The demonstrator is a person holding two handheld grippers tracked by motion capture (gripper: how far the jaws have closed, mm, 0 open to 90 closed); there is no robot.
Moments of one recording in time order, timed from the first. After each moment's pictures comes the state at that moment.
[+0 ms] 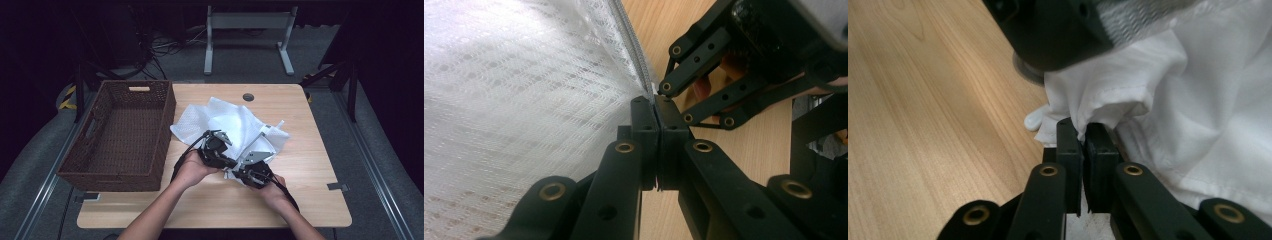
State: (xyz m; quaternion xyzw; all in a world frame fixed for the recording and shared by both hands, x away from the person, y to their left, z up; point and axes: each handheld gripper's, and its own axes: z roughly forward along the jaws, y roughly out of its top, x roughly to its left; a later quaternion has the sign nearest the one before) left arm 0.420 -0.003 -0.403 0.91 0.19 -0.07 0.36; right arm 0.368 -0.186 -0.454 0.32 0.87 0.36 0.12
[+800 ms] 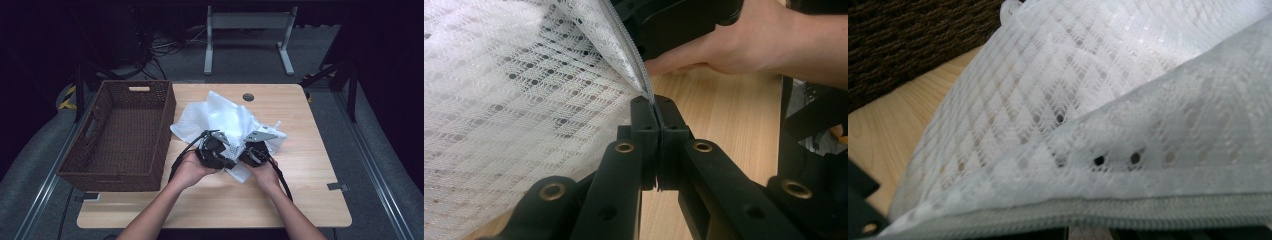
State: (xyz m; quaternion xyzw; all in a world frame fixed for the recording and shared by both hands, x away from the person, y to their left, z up) left arm 0.417 0.003 -0.396 0.91 0.19 -0.07 0.36; right arm 0.422 -0.186 -0.446 0.37 0.80 0.46 0.15
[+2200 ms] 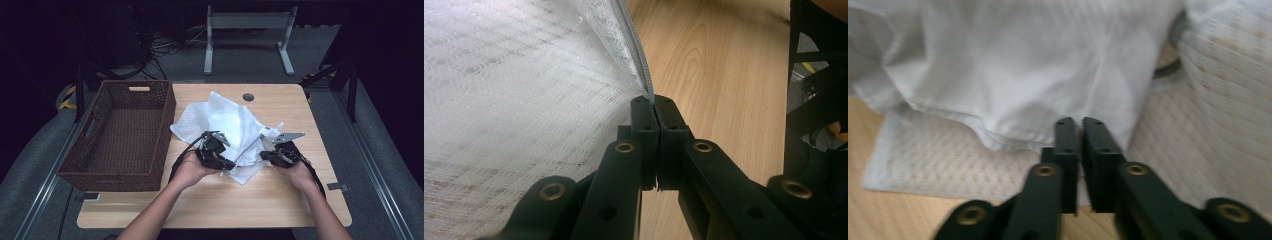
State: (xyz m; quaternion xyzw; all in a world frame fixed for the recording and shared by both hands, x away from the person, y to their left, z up) left arm 0.419 0.002 -0.404 0.91 0.19 -0.08 0.35; right arm 0.421 -0.278 -0.448 0.37 0.85 0.36 0.13
